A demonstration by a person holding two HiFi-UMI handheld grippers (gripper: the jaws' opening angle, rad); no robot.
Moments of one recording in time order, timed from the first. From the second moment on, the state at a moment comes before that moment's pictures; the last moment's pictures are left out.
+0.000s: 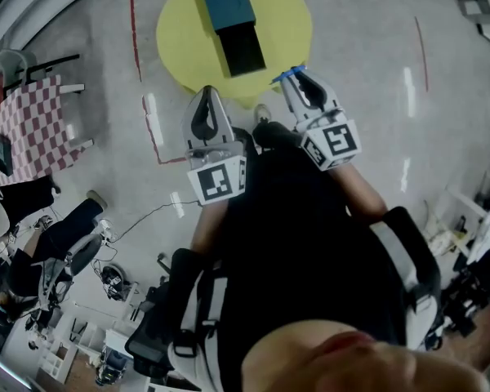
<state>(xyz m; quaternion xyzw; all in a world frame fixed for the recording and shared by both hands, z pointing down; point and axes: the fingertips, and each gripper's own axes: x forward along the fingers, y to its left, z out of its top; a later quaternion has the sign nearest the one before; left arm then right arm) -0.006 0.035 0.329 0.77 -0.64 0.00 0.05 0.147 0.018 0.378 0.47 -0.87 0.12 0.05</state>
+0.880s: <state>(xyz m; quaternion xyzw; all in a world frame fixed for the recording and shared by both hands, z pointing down) -0.027 -0.054 0.353 0.77 -0.63 0.03 0.06 0.122 -0.073 0.436 0.47 -0.86 0.17 0.10</state>
